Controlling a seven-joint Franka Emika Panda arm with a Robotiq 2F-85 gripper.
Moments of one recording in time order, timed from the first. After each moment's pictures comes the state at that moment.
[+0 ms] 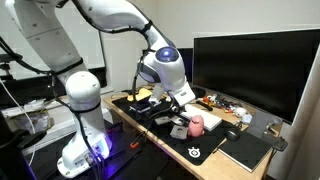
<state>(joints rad) -0.26 -0.33 -0.70 -2.77 0.77 2.68 -0.26</state>
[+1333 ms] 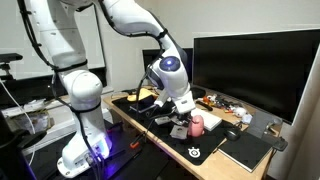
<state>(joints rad) -0.18 -0.11 -0.70 -2.69 1.13 2.76 -0.31</state>
